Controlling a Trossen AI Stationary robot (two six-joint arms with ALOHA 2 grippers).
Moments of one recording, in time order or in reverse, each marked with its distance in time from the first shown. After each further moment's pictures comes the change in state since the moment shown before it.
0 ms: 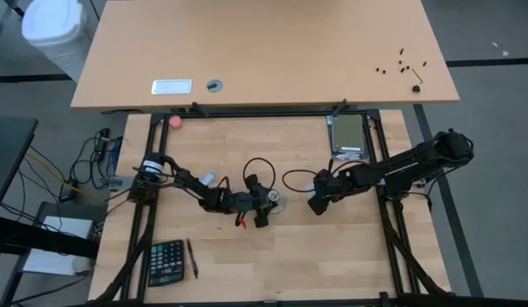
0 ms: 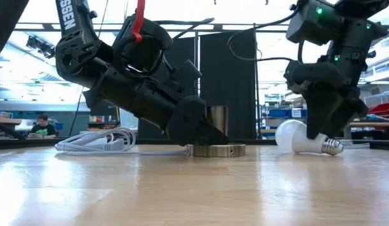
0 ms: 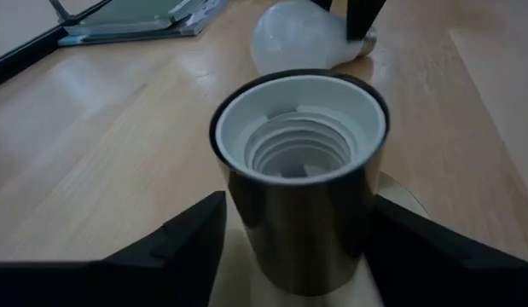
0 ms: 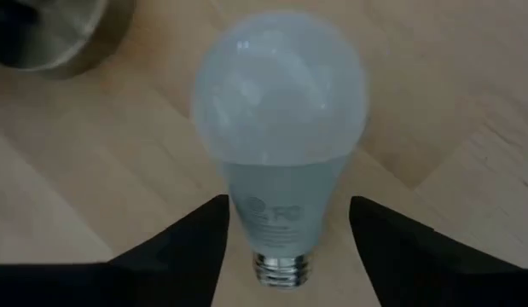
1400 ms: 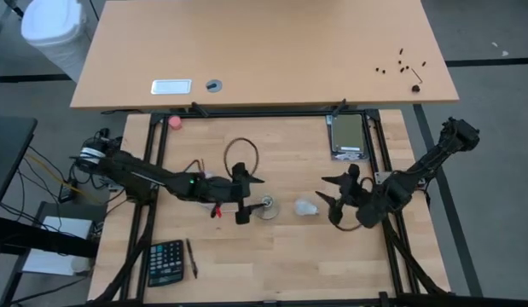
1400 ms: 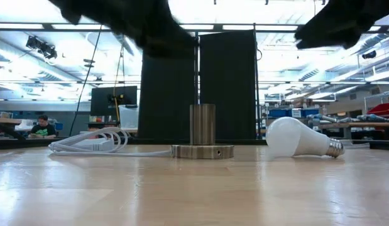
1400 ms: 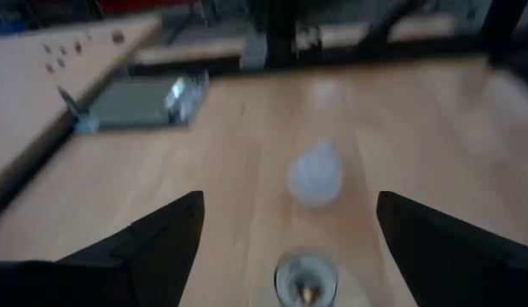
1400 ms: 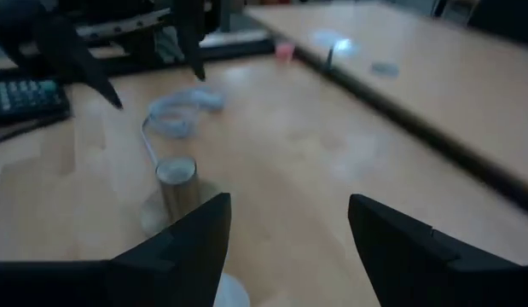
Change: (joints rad) left arm -0.025 -0.570 0.001 -0.519 0.113 0.047; right arm 0.497 -0.329 -0.007 0.157 0.919 -0.411
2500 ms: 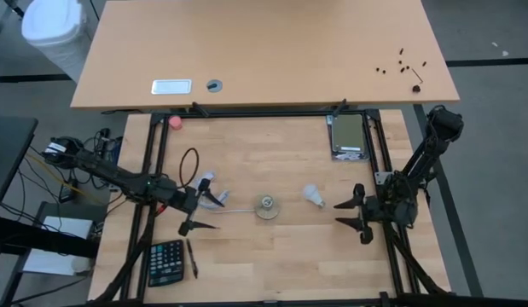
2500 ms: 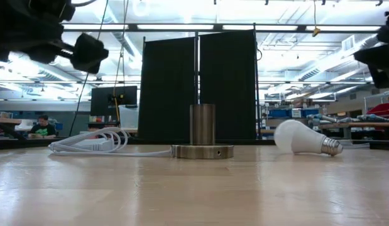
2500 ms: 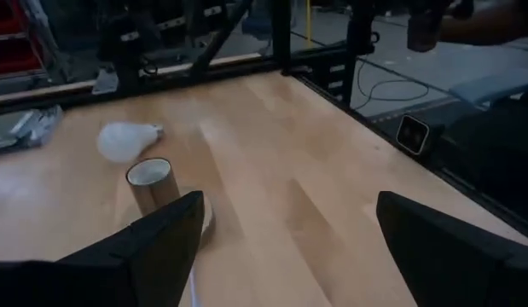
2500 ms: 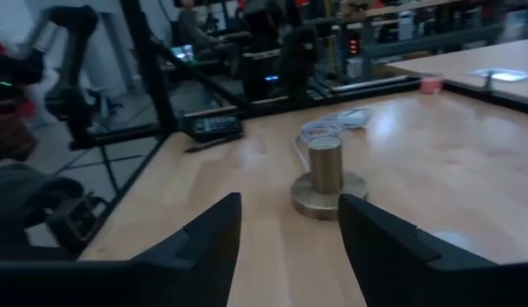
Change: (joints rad) left arm -0.128 -0.614 -0.613 0.182 0.352 0.054; right arm 0.413 -0.096 -0.596 1.076 0.068 -0.290
